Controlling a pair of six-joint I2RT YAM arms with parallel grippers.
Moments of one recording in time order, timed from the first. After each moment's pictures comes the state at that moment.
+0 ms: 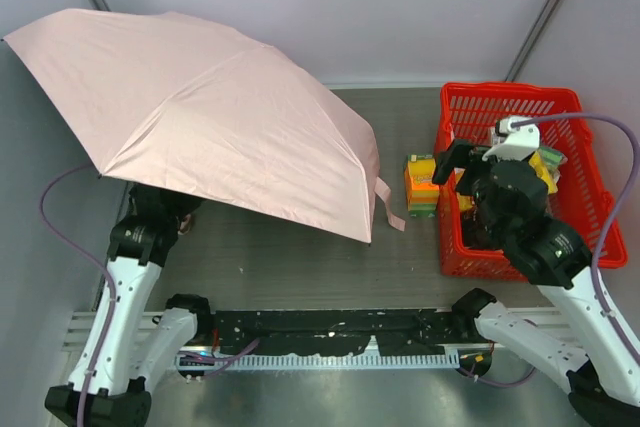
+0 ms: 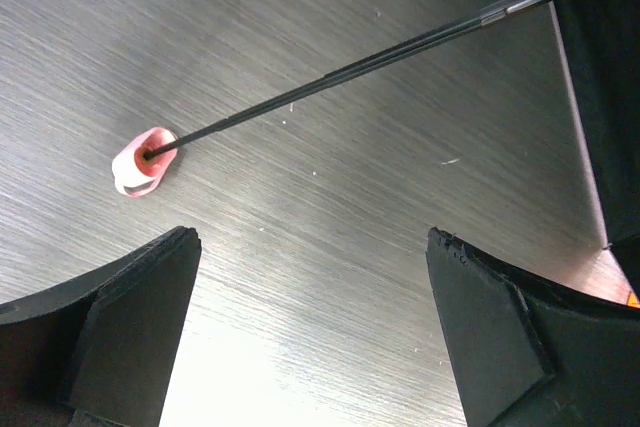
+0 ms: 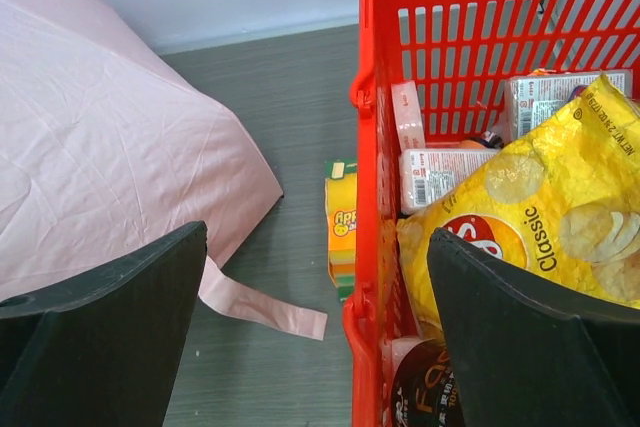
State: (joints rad) left arm -0.15 0.74 0.93 -0.75 -0.32 -0.63; right arm 0.58 0.72 1.11 -0.65 0.58 0.31
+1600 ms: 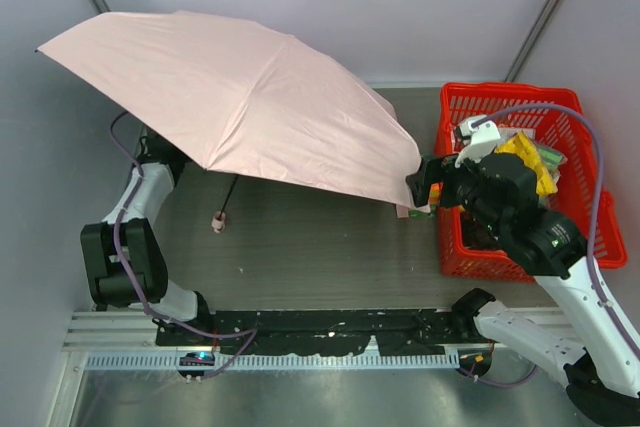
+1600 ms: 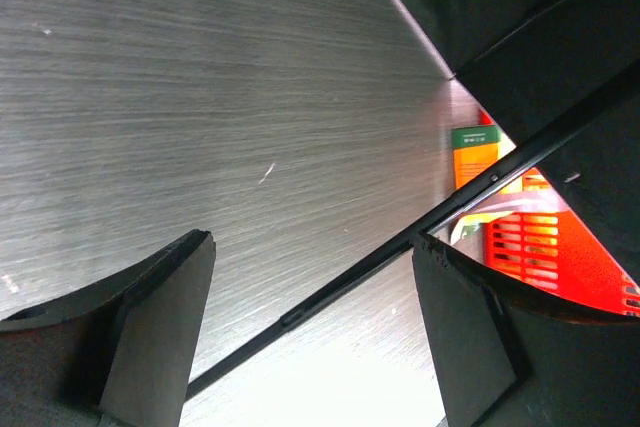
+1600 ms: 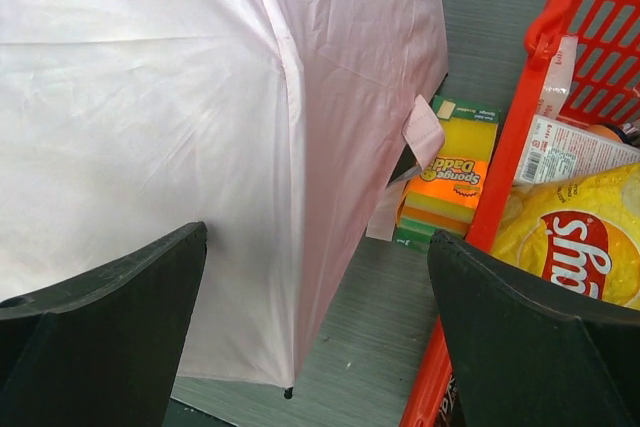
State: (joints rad) left arm 0.11 1.49 1.05 -0.17 0.66 -0.46; right arm 0.58 0.79 1.20 -0.79 0.21 0.22
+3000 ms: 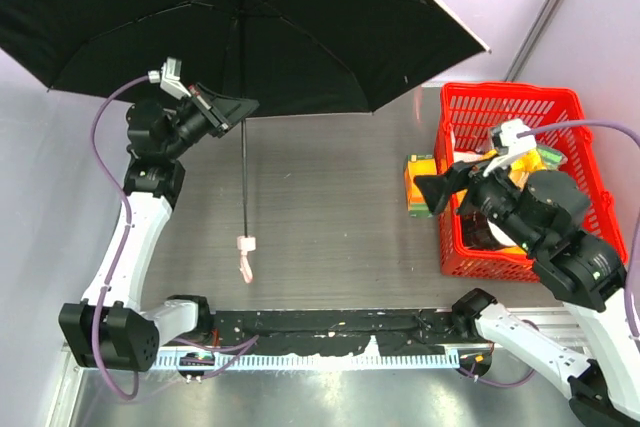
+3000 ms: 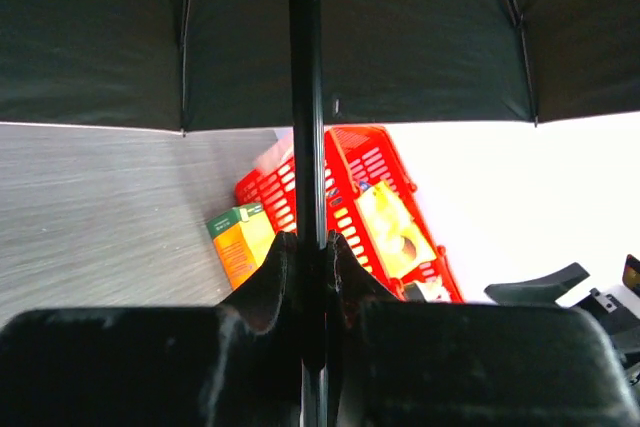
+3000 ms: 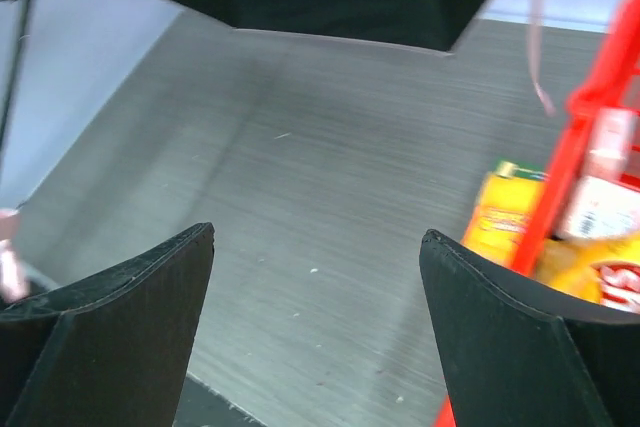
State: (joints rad) left arm -0.06 1.15 1.09 0.14 0.67 -0.94; right arm 0.58 0.68 1.27 -0.77 0.12 0.25
